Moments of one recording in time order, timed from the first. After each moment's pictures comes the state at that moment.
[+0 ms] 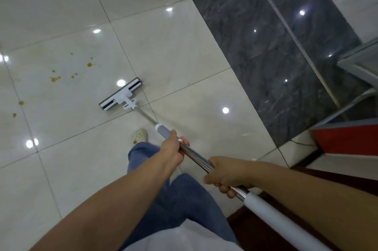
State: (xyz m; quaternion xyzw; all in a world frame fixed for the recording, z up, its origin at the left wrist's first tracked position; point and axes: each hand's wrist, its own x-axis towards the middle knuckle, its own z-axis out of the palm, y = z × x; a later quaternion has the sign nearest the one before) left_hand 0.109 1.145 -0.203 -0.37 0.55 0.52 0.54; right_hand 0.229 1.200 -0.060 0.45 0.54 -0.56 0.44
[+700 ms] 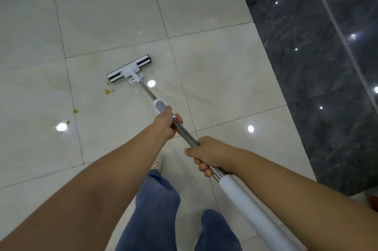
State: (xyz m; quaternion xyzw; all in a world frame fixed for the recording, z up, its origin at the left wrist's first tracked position) left_hand -0.327 1.148 -0.226 -0.38 0.53 0.58 0.49; right_hand -0.198 1.200 -0.116 0.44 0.54 -0.62 0.36
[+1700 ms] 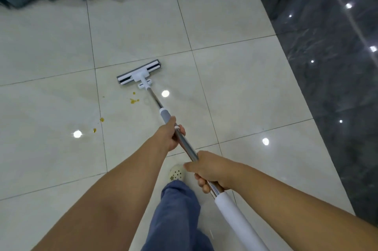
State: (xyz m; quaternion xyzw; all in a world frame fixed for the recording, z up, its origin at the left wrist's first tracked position) left_hand -0.406 1.049 -0.255 -0.39 0.49 0.61 0.49; right_hand -0.274 1.103 -0.142 0.41 0.56 -0.59 0.41
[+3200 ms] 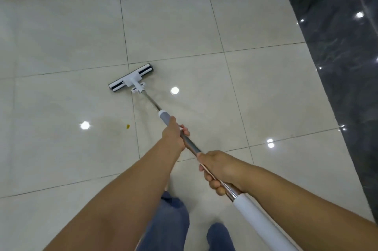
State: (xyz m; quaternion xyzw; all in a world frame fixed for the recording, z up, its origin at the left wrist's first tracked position) left_hand -0.564 0.871 -0.251 -0.47 0.47 0.61 0.43; right_hand -0.442 0.927 -0.121 0.47 0.50 -0.61 0.39
